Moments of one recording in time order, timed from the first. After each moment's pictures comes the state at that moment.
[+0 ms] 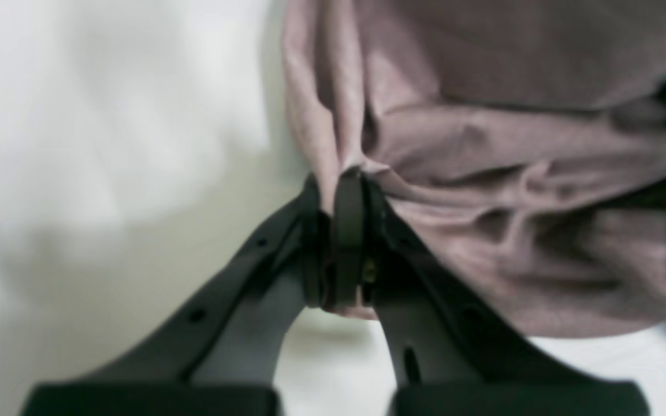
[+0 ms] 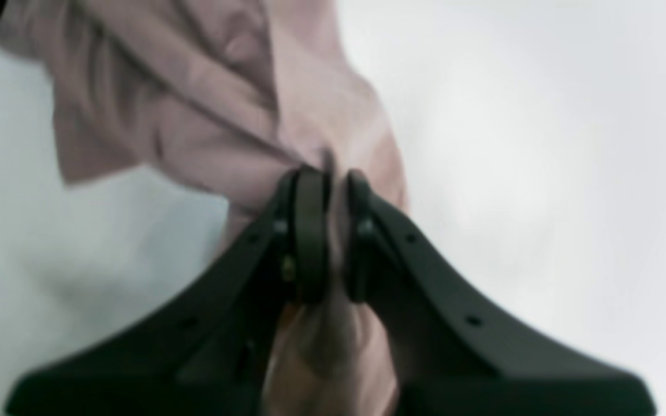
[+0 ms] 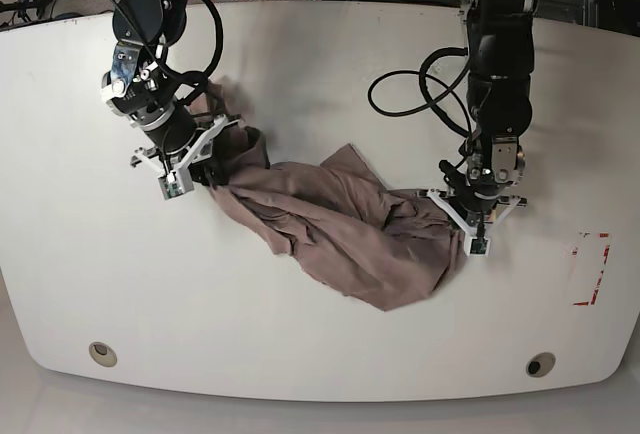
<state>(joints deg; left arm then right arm) -14.2 -6.5 -4.0 67.8 0.6 -7.3 32.9 -5.8 3.7 16.9 100.4 14.0 36.1 -41.7</state>
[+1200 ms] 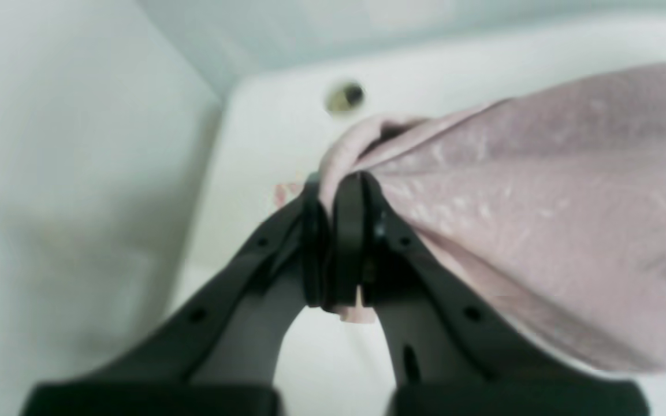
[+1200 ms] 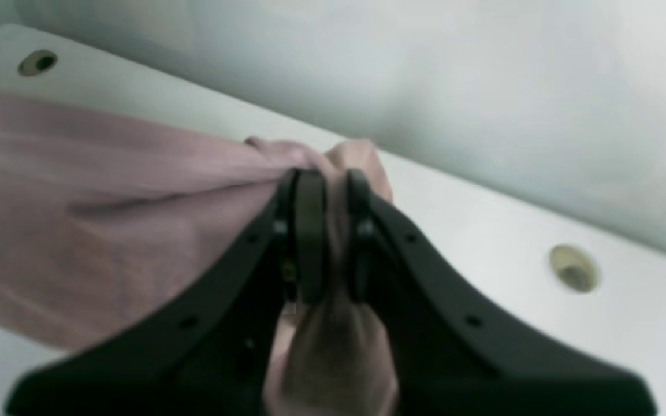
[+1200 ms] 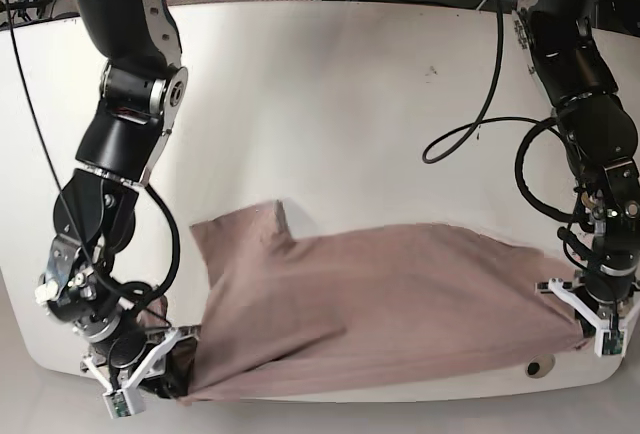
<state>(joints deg) -28.1 -17.7 -14.2 103.0 0.3 -15.7 57.5 42.6 10.3 16.1 78.9 15.3 37.3 -51.4</state>
